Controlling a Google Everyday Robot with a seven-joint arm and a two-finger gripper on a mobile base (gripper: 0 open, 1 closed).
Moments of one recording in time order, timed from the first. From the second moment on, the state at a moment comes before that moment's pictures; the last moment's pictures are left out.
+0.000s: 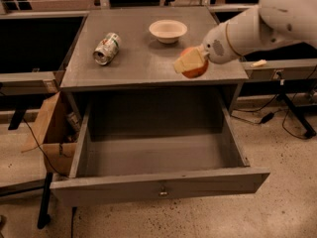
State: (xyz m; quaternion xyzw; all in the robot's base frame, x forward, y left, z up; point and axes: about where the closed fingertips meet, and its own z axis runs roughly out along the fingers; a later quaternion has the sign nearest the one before) arm 0.635 -0.087 0.919 -0.36 0.84 0.18 0.38
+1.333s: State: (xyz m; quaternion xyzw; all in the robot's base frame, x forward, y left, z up) arm 0.576 -0.018 0.808 -0.46 0.80 0.28 0.28
